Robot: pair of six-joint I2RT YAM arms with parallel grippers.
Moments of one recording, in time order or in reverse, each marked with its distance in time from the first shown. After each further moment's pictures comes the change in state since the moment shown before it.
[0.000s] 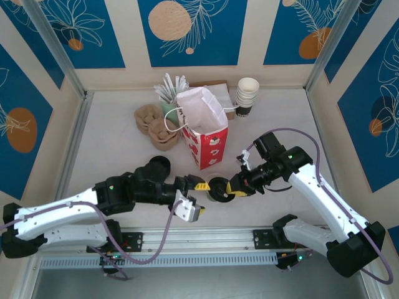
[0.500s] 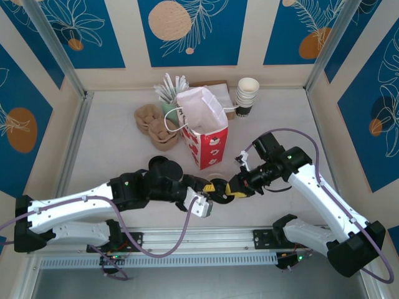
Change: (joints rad) left arm -0.005 0.123 0.062 -0.034 -0.095 -0.023; right arm 0.020 0.000 0.000 -0.002 -0.022 -0.007
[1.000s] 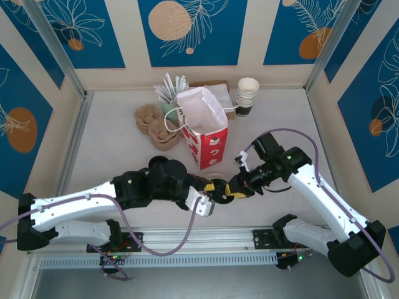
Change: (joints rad) left arm 0.000 0.037 0.033 -0.058 -0.046 0.035; right arm 0.013 0.001 0.000 0.004 0.002 0.004
